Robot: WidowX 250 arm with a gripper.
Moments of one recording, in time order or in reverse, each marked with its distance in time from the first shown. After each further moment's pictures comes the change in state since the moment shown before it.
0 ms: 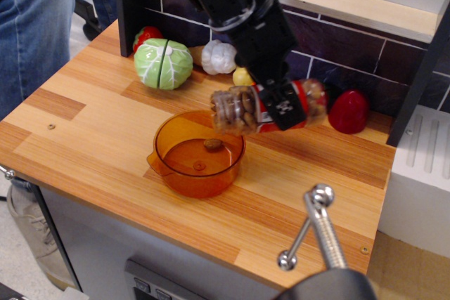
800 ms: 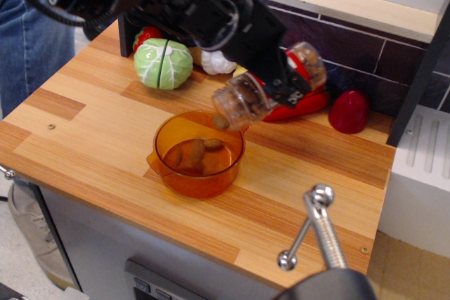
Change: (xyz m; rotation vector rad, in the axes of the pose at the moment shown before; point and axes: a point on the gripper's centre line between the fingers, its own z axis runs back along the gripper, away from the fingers) arm 0.004 0.009 0.016 0.292 -0.239 0.160
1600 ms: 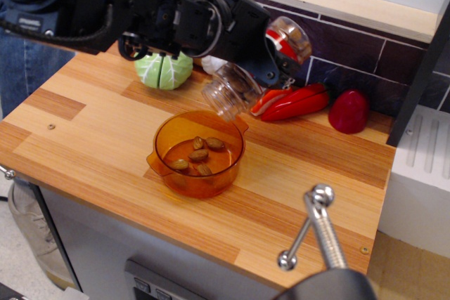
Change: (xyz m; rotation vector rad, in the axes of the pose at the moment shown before) arm 0.002 0.013 0.017 0.154 -0.126 0.076
